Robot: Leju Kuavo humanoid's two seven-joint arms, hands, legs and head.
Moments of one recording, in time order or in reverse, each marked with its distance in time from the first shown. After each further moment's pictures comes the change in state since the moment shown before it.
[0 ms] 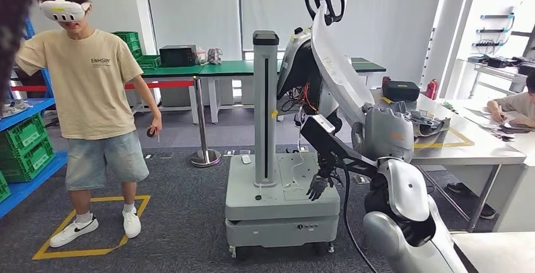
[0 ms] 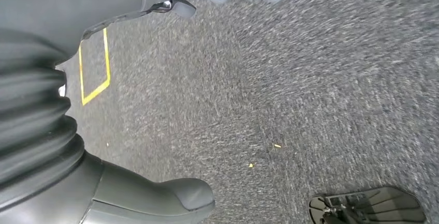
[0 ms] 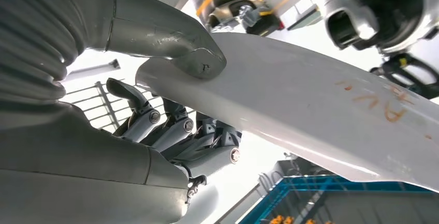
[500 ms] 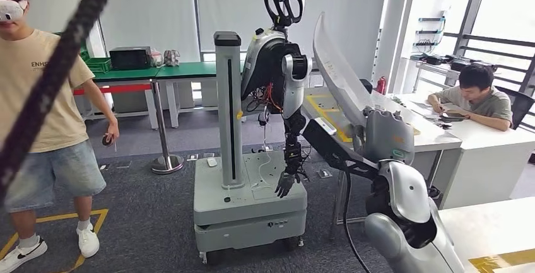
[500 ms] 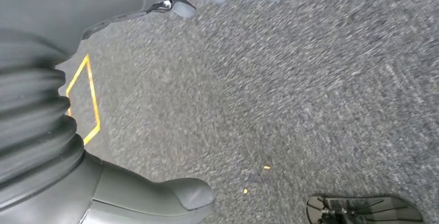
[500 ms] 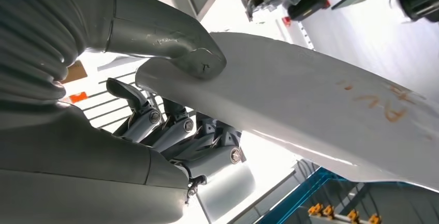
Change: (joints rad) left arm 0.003 0.002 0.000 0.000 -0.021 -0.001 -0.036; right arm 0.014 -0.009 -0.011 0.000 -0.010 0.003 0.000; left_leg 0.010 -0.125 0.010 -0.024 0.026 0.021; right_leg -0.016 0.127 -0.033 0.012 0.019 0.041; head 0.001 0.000
